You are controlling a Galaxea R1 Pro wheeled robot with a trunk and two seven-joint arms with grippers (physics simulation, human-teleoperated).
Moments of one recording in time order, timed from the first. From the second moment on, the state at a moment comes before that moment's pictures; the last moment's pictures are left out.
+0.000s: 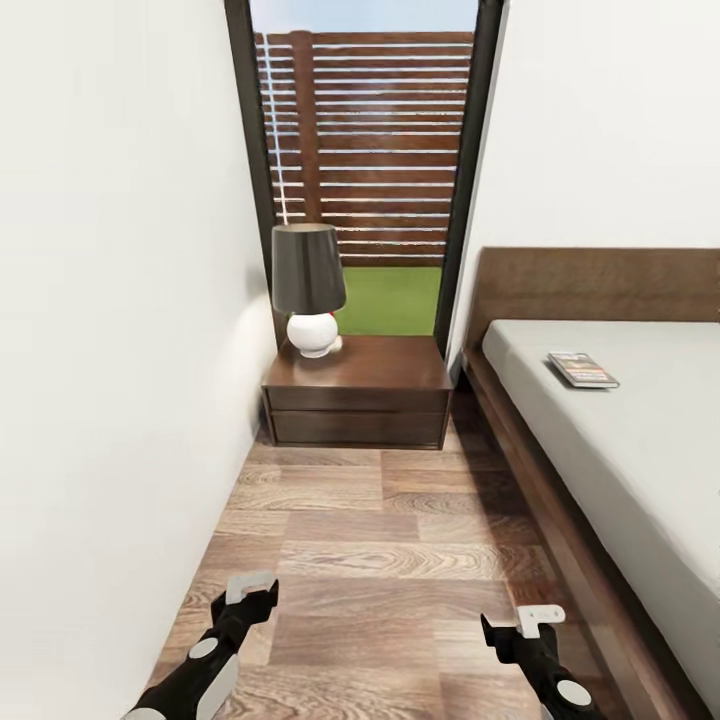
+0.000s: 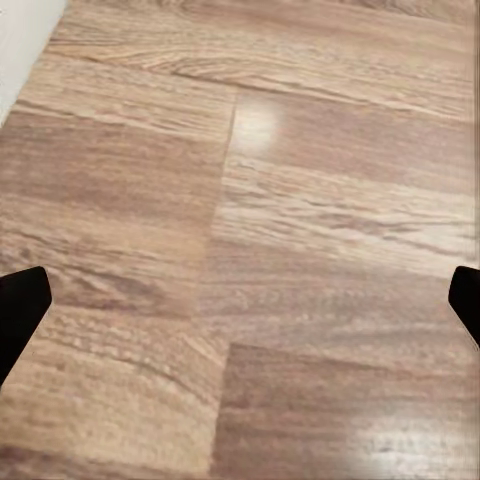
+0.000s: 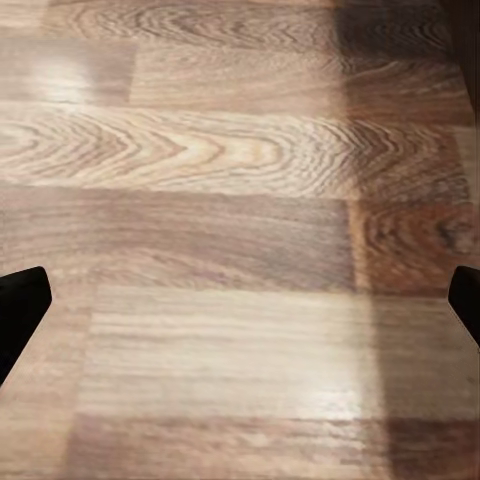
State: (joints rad) left arm -0.51 -0.02 -0.08 -0.35 0.21 -0.23 0.05; right arm -0.35 -0.13 0.12 -0.52 -0.13 -0.18 0.00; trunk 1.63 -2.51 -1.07
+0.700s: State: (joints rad) left arm -0.52 -0.03 -0.09 -0.76 0.20 0.19 0.05; right arm -0.35 -0.13 0.11 -0.65 -0.13 -0.16 -0.01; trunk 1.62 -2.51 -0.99
